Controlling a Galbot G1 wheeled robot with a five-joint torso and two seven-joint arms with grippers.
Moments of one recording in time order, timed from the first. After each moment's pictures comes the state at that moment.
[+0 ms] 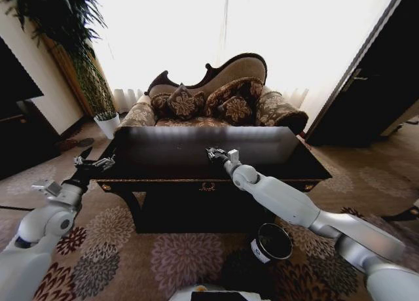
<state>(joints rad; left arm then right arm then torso) 1.42 -0.77 -0.89 -2.01 -0.87 0.03 0.01 -0.26 0.95 -0.54 1.50 0.92 -0.12 0.23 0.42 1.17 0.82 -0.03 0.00</state>
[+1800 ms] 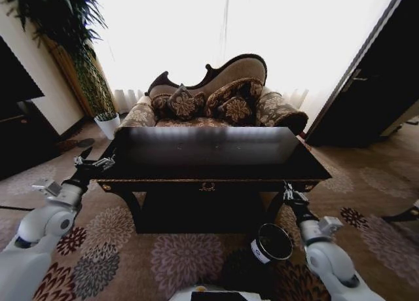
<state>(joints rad) 1.42 -0.77 -0.89 -2.01 -0.87 0.03 0.01 -1.68 1.19 0.71 2.00 0.64 0.08 0.15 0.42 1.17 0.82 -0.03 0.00</state>
